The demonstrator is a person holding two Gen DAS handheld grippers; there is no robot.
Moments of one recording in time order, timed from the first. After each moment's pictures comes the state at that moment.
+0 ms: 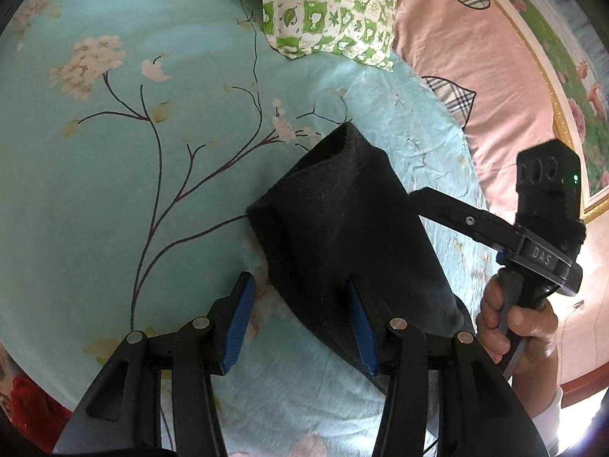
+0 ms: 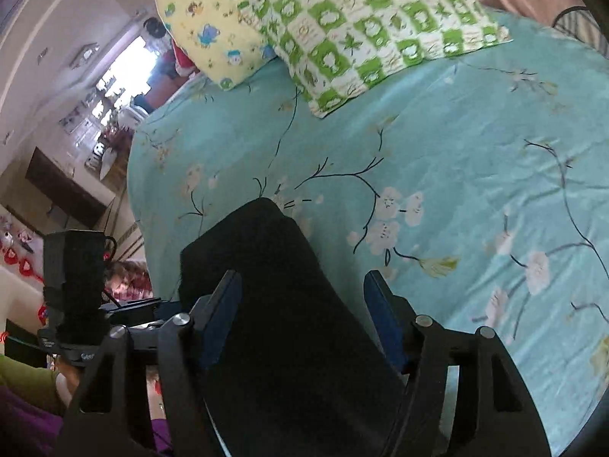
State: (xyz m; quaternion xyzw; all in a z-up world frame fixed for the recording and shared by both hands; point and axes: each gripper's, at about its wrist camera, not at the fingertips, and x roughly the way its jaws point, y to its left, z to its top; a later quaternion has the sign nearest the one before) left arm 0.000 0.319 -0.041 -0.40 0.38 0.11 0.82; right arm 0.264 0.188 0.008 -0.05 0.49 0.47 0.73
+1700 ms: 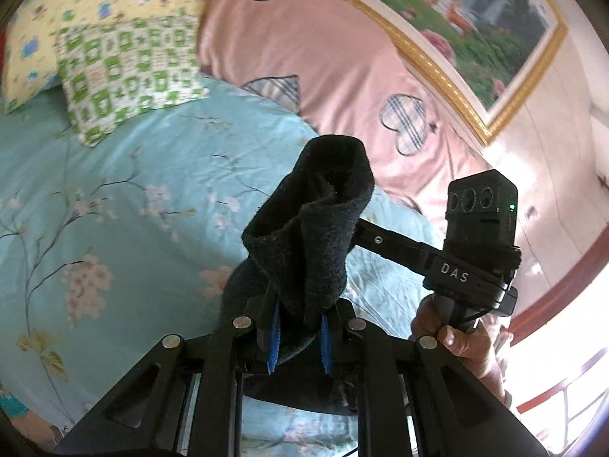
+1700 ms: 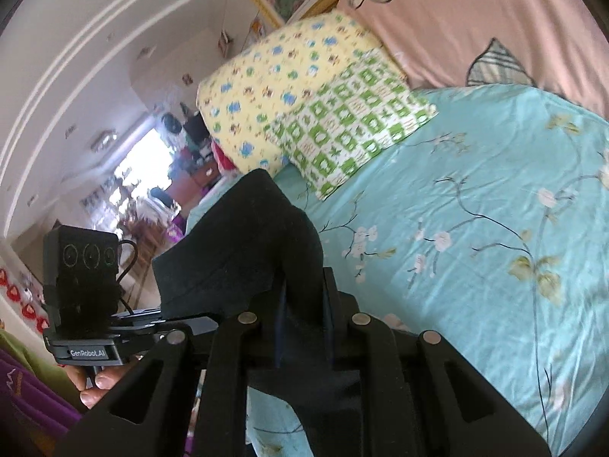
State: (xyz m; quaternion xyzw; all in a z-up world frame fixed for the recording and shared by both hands) left arm 0.005 0.154 0.103 -0.27 0.32 -0.06 0.91; right arm 0.183 0.027 0.098 0.10 0.36 0.46 0.81
